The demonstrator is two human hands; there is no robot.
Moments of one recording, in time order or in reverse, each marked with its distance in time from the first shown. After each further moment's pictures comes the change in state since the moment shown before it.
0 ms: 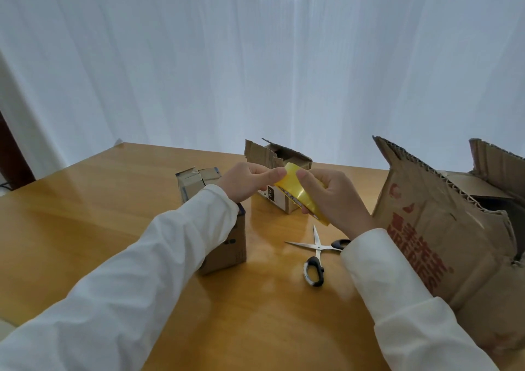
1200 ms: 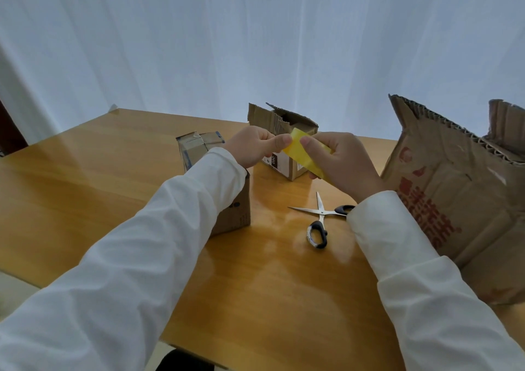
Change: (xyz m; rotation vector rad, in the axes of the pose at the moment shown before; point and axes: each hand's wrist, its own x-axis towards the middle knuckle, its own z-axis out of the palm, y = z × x) left_hand 0.001 -0.003 0.001 0.124 -0.020 0.017; right_hand -0.001 0.001 0.000 -0.191 0.029 -0.080
